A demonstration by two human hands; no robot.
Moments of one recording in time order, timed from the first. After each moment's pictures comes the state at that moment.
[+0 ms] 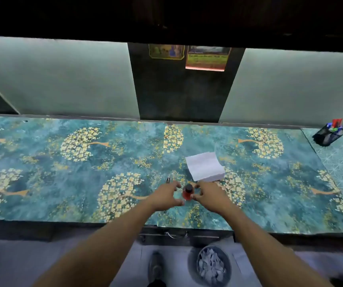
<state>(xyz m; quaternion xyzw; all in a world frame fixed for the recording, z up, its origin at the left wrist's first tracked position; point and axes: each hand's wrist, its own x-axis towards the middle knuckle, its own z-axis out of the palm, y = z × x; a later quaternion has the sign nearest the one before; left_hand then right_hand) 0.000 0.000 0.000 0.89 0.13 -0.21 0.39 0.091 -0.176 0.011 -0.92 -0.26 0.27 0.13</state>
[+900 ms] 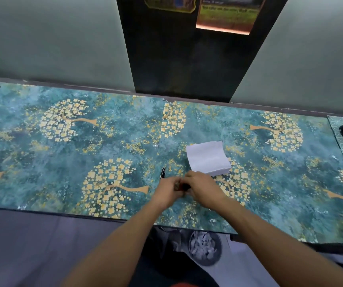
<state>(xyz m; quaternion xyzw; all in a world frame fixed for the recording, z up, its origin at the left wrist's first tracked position) 0.046 -0.019 -0.068 0.82 0.26 -0.14 0.50 0.136 -0.140 -0.018 -0.85 -0.47 0.26 0.06</state>
